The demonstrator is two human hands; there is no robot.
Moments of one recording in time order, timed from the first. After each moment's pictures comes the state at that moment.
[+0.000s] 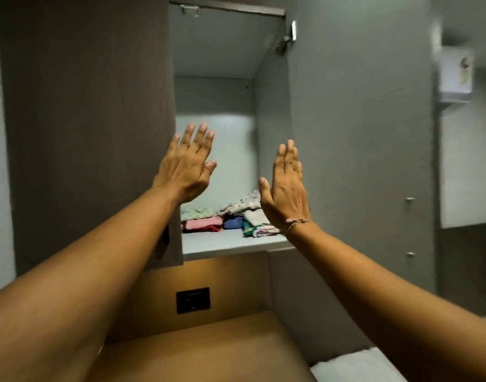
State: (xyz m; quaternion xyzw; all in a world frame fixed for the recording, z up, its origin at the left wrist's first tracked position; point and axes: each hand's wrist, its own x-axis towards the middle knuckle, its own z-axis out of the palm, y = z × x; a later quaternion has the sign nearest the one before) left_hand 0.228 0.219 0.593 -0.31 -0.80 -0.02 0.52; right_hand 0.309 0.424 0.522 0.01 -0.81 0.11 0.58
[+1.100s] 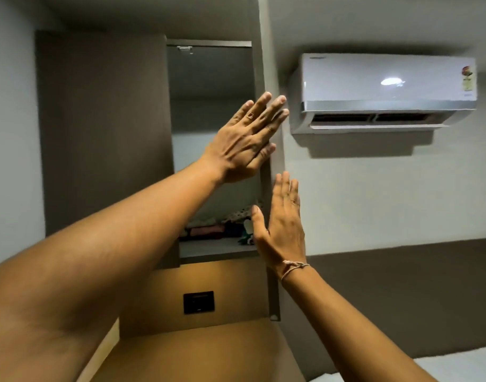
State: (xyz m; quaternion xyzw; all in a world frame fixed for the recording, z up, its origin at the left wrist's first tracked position) left_hand 0.385 0.335 0.652 -0.44 -0.65 0.13 0.60; right_hand 0.416 0.443 0.489 0.07 -0.76 0.24 0.60
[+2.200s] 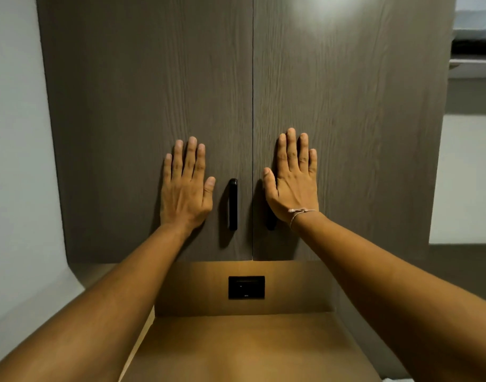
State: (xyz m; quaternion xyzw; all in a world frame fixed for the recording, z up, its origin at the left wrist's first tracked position) left_hand 0.026 0.108 0.478 -0.18 -0.78 -0.06 0.59; right_hand 0.079 0.337 0.494 0.03 -0.84 0.04 0.55
